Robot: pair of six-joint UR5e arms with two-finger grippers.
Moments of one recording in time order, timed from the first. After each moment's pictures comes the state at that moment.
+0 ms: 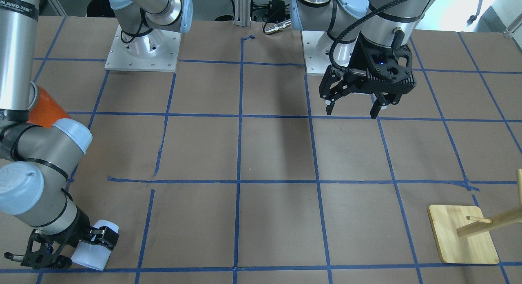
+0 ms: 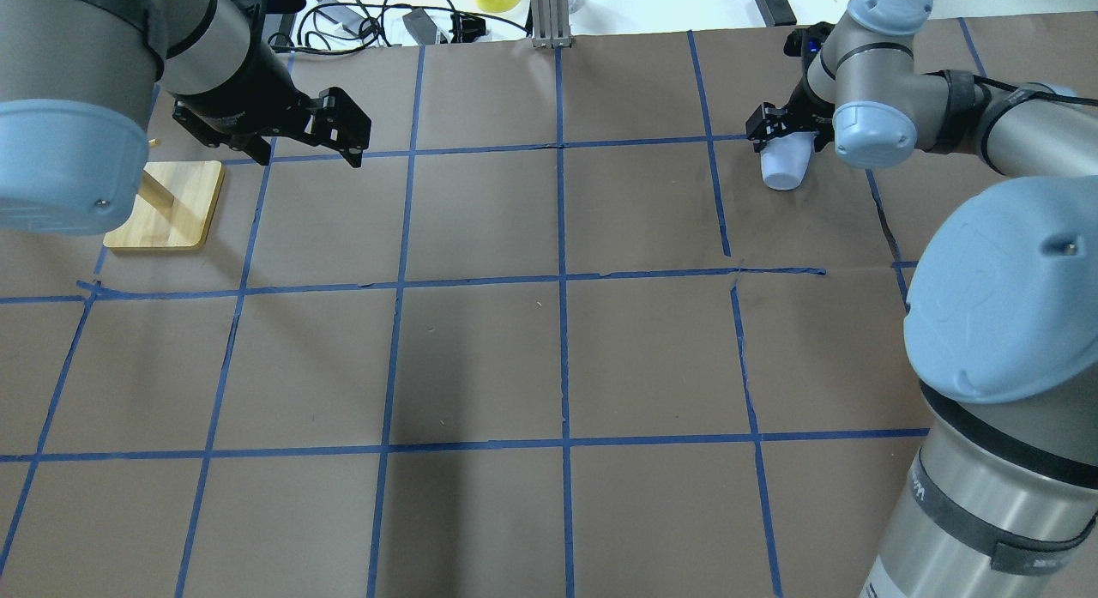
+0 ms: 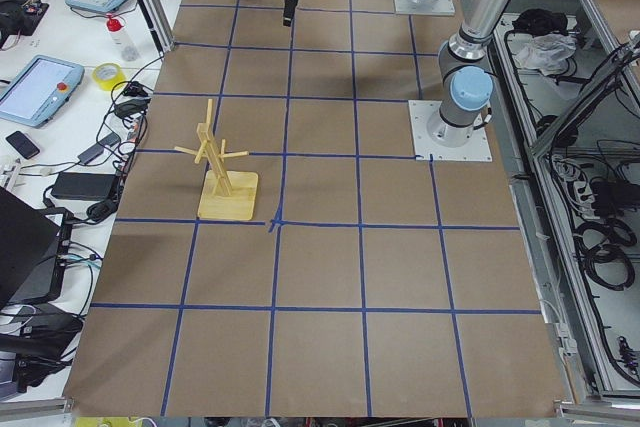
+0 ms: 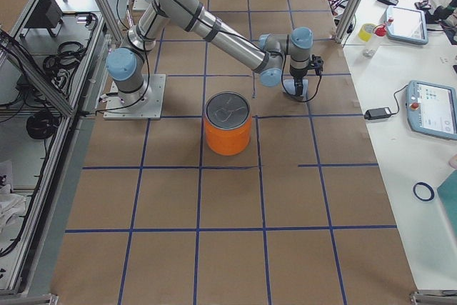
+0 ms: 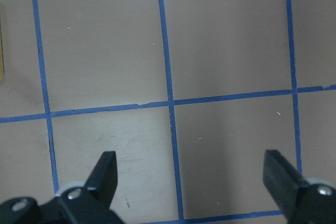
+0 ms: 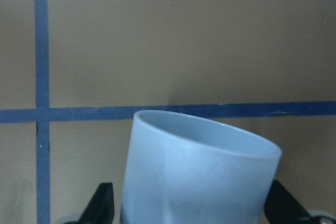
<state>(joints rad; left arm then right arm) -1.59 -1.55 -1.65 -1.30 1.56 0.06 1.40 -0.90 1.50 -2.36 -1.50 -0.16</state>
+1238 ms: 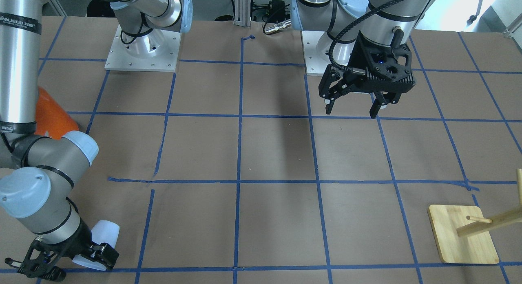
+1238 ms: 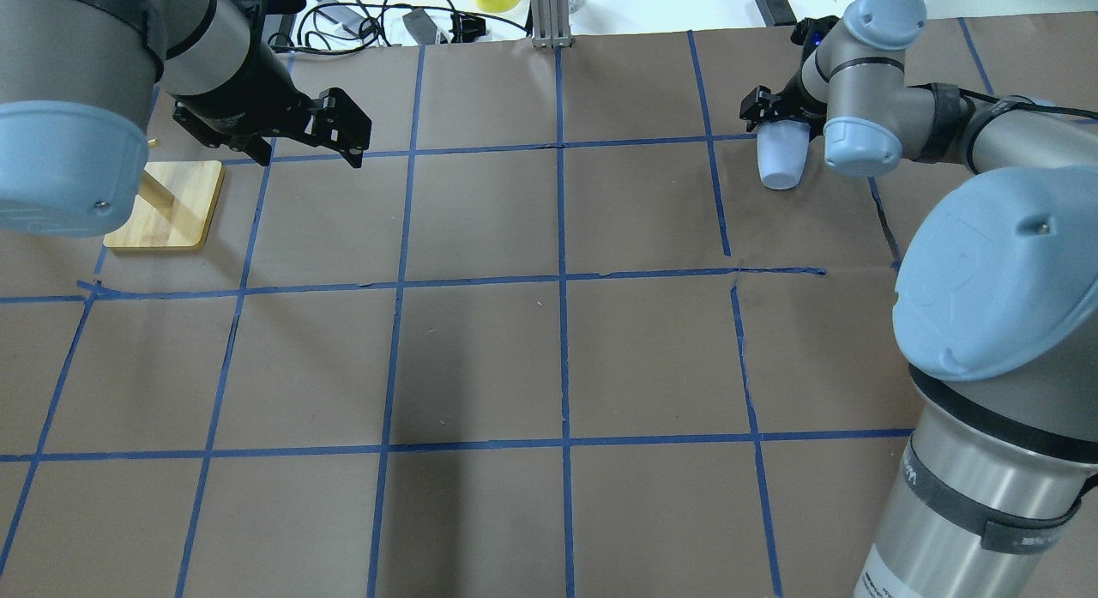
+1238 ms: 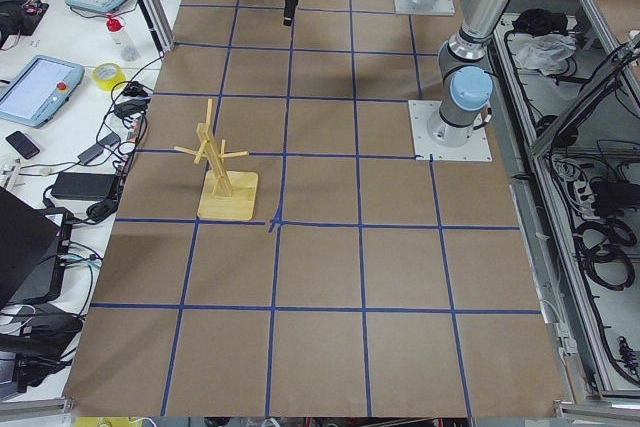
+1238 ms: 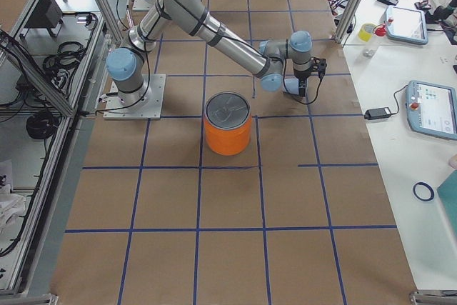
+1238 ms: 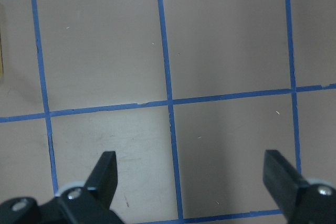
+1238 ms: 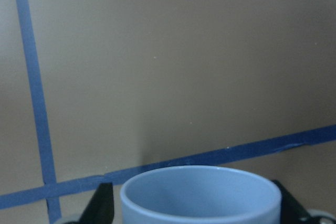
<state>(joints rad) -1.59 -1.55 -1.66 -1.30 1.56 0.06 1.40 -0.86 1.49 -2.49 -1.46 0.07</state>
